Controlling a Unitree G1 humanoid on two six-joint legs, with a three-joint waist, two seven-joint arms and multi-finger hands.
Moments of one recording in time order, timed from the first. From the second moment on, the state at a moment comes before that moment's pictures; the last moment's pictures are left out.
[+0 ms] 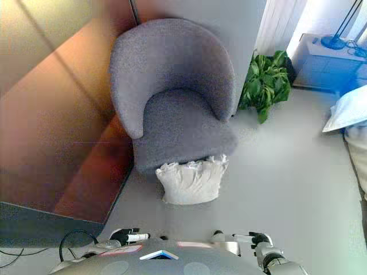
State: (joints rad) left arm 0.03 0.24 -0.24 1.28 -0.09 0.07 -0.03; right arm 0.04 -0.25 0.18 1.27 0.14 0.14 -0.10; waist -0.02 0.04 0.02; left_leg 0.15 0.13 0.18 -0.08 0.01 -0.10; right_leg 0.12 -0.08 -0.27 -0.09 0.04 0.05
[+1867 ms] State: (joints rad) left arm -0.05 0.28 -0.19 1.28 -0.13 0.05 -0.02; right arm -0.01 -0.23 0.20 1.30 0.15 0.16 -0.06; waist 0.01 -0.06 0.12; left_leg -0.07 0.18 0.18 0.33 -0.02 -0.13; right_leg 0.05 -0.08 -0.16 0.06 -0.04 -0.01
